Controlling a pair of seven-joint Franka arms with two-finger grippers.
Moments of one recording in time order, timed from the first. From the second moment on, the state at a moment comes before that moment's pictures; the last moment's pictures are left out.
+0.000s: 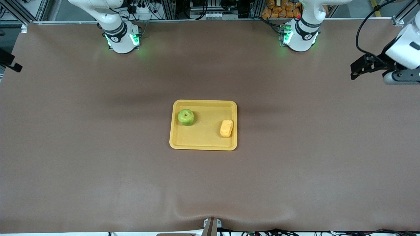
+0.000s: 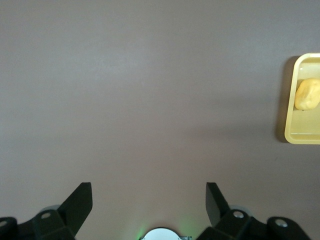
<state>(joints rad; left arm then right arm) -0.06 -0.07 -0.06 -1.58 0.08 1.51 -0.06 -0.07 -0.07 -0.08 -1.49 0.07 1.38 0.00</state>
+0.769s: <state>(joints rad) -0.06 -0.09 -0.05 -1.59 0.05 1.45 -0.07 -0.06 -0.03 -0.08 -1.51 0.04 1.34 0.00</state>
